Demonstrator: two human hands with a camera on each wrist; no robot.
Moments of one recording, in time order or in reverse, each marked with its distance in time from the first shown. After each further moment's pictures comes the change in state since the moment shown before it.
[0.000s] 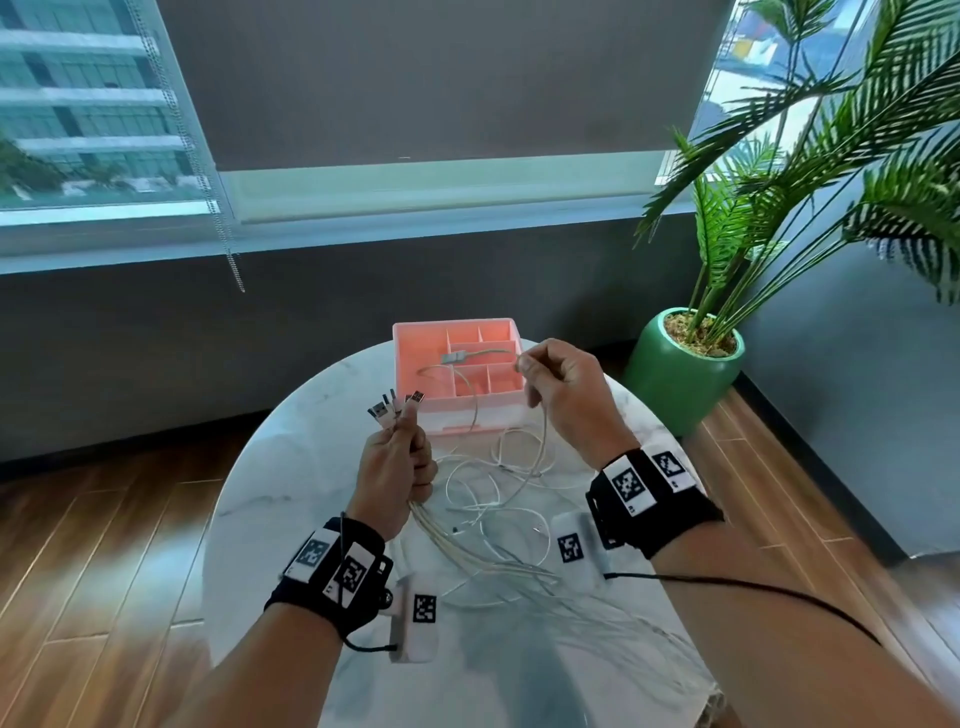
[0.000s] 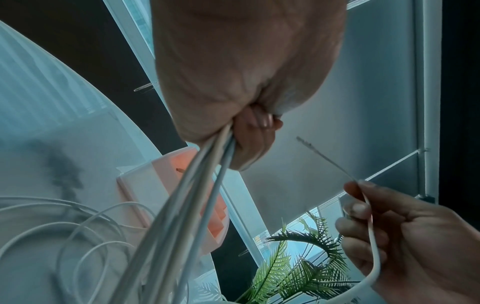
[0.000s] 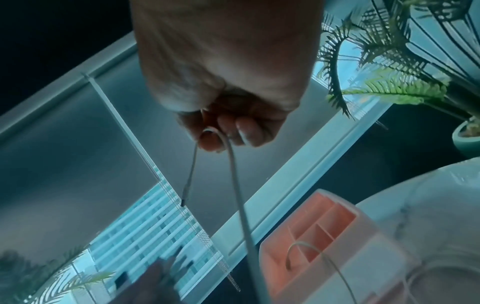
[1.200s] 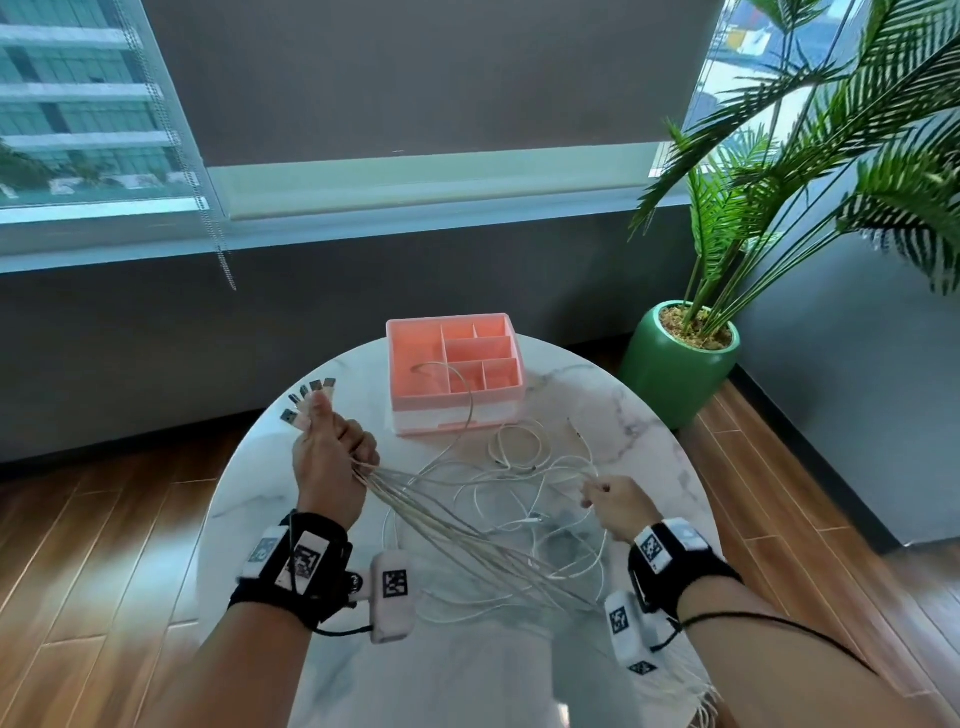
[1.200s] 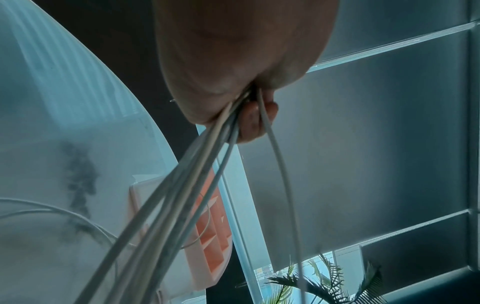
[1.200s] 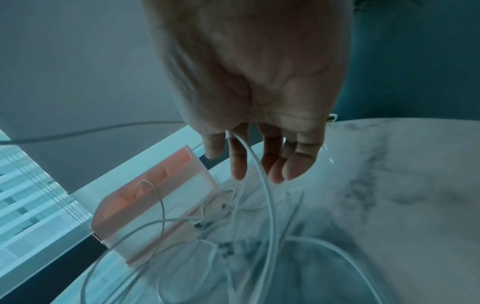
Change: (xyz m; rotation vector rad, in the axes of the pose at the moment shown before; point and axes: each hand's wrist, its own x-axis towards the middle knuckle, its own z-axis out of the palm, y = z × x) left_hand 0.010 0.019 -0.029 -0.303 0.324 0.133; right_hand -0.068 0.152 -0.040 -0.368 -0.129 0.716
